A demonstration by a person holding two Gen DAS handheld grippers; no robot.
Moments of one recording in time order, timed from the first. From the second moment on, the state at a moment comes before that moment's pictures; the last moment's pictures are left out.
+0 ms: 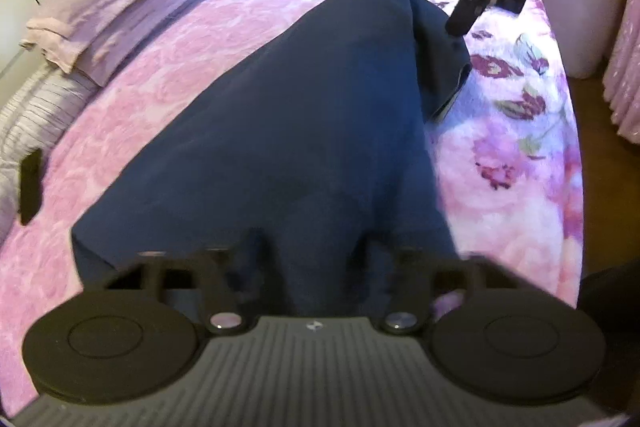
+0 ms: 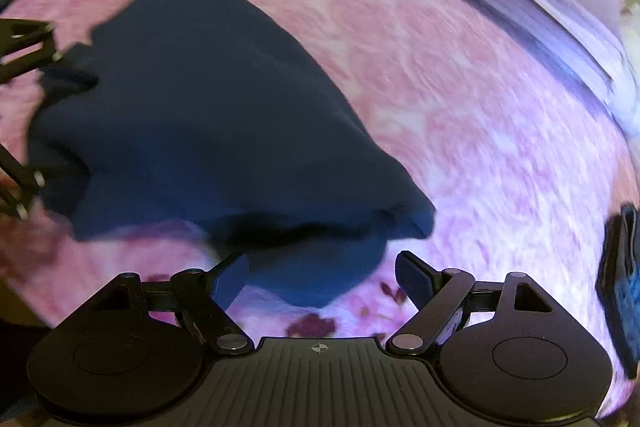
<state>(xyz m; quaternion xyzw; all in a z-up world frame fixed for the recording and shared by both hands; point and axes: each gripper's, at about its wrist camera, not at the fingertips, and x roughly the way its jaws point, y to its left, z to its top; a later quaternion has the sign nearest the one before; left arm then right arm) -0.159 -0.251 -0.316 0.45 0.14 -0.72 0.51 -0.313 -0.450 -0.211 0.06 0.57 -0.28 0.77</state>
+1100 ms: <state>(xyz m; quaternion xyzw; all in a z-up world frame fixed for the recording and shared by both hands) -0.084 -0.182 -0.020 0.17 0.24 -0.80 0.52 -0.384 -0.432 0.153 0.06 0.33 -0.38 0.86</state>
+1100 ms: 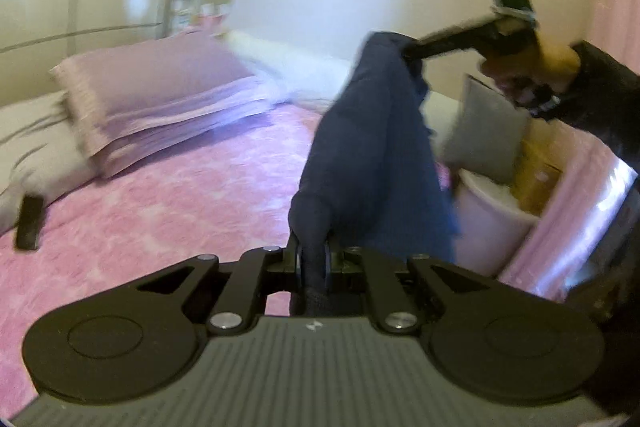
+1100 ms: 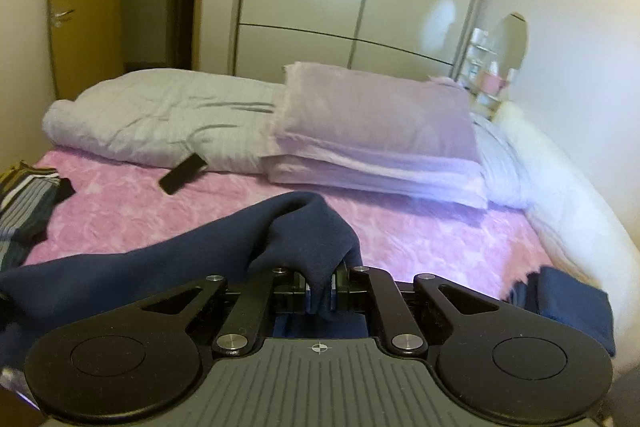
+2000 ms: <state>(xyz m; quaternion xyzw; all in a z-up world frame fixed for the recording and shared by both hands) -0.202 -0.288 -0.326 0.54 0.19 -0.70 0.44 -0.337 -0.459 -0.225 -0.30 0.54 0.06 0.78</state>
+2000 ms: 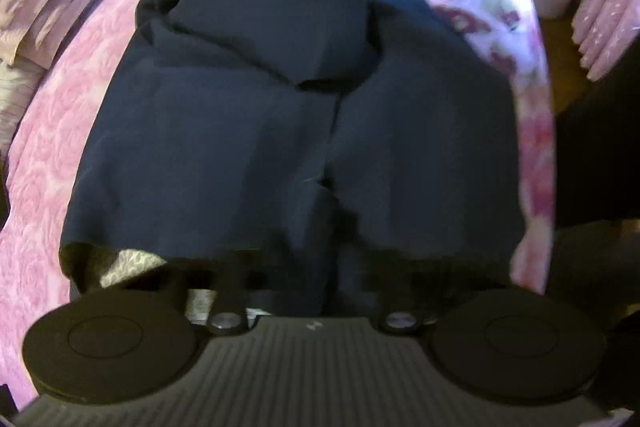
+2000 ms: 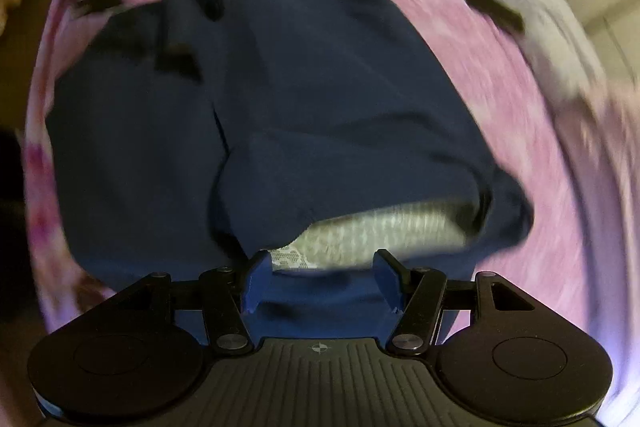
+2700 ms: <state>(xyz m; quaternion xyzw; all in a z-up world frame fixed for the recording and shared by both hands) -0.160 -0.279 -0.259 0.43 0.25 -0.68 0.55 -0.303 -0.471 -0.238 -0.37 0.50 0.22 0.75</state>
